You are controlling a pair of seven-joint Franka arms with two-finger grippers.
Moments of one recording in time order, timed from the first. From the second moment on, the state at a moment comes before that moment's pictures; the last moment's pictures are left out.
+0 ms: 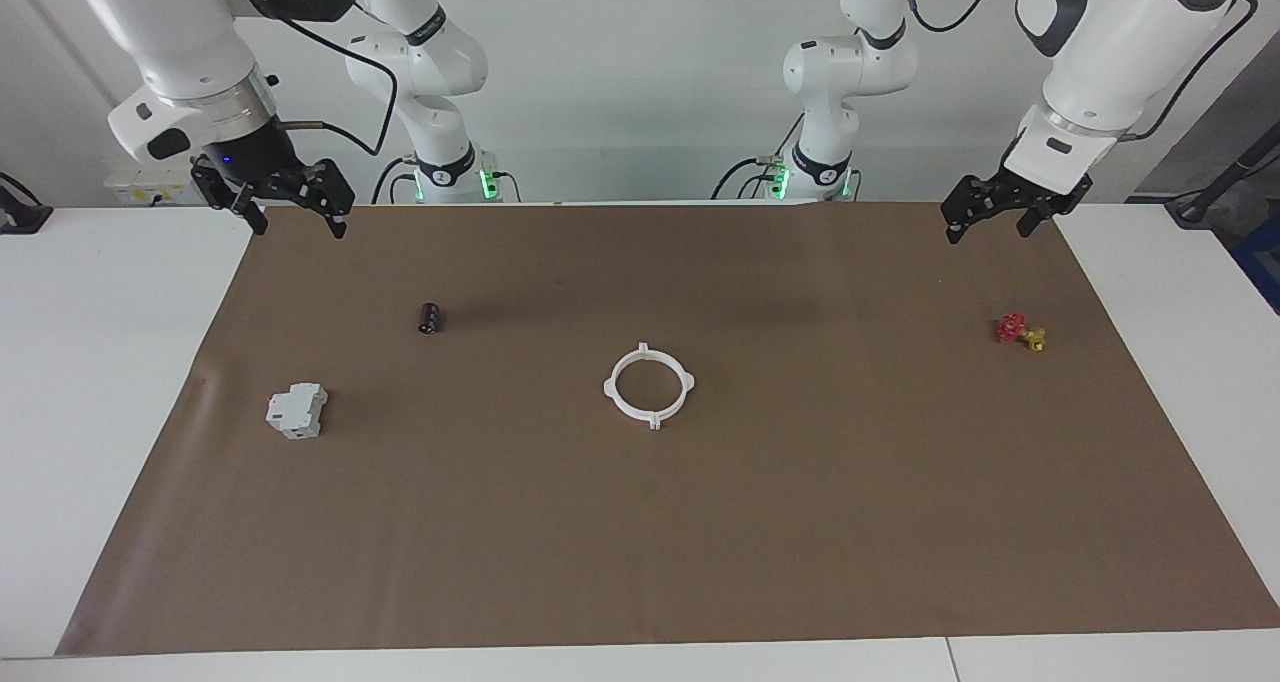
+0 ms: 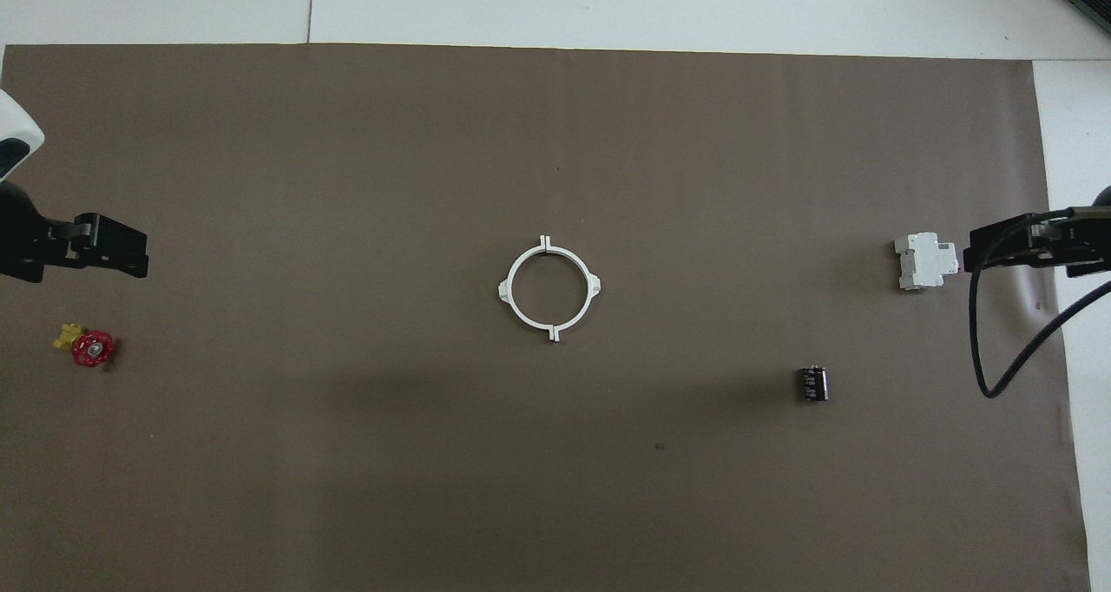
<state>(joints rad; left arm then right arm) 0.00 0.00 -0.07 -1.59 0.04 1.51 -0.06 -0.03 -0.03 0.02 -1.60 -0.02 1.55 0.06</state>
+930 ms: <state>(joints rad) 0.00 0.00 -0.06 -1.59 0.04 1.52 -0.06 -0.03 -0.03 0.02 -1.60 -0.02 1.55 0.06</state>
